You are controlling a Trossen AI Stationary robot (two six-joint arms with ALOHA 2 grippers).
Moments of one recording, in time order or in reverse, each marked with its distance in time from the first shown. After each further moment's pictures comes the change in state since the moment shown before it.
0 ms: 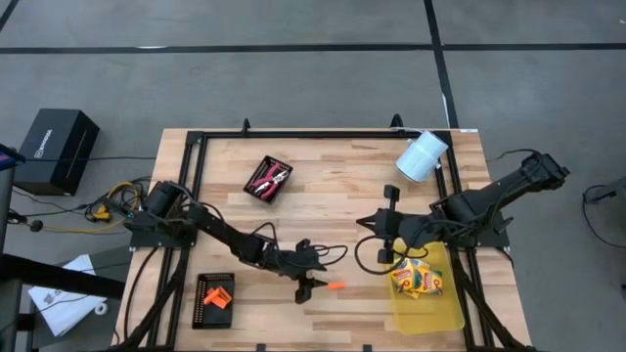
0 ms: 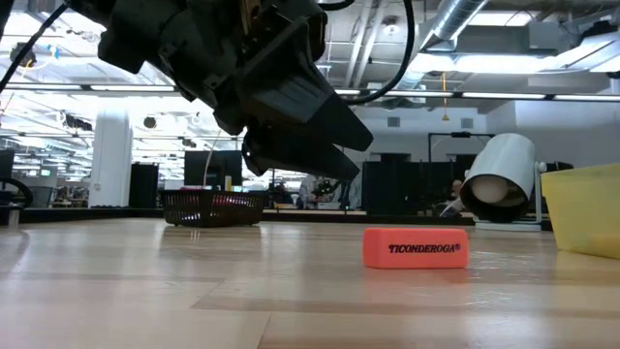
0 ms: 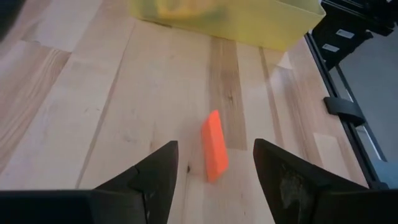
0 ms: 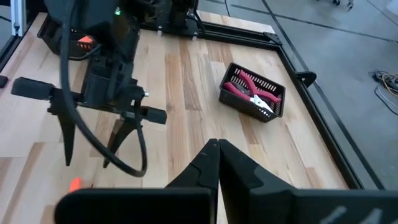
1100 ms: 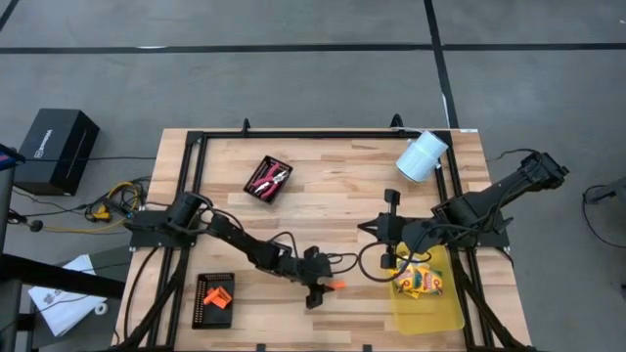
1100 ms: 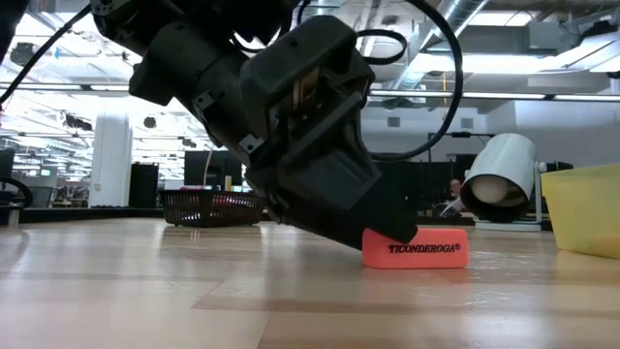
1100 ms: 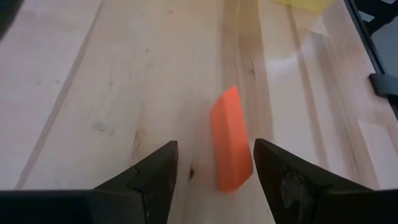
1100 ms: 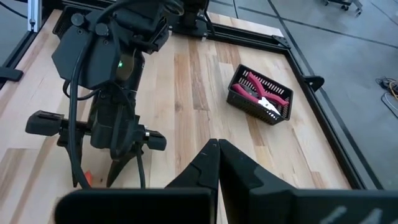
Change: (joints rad) left arm 0.004 0.192 0.155 -0.071 0.037 -0.029; right arm 0.031 0.000 0.000 -0.005 0.000 -0.009
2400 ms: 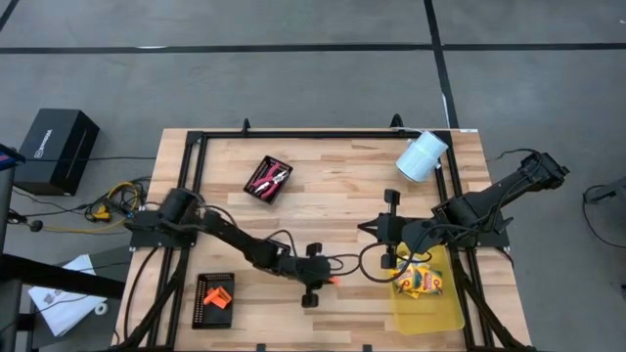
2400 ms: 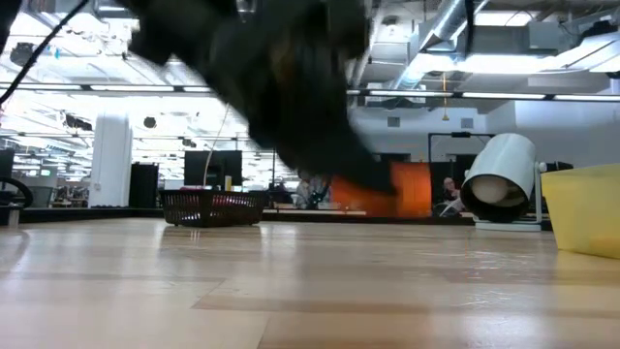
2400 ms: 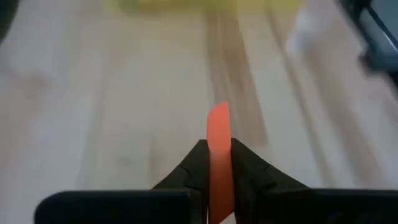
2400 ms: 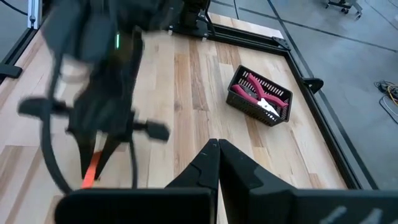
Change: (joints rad) left arm -0.003 -0.062 0.024 -0.101 -0.034 0.230; right arm 0.002 0.000 0.000 0.001 0.000 -0.018
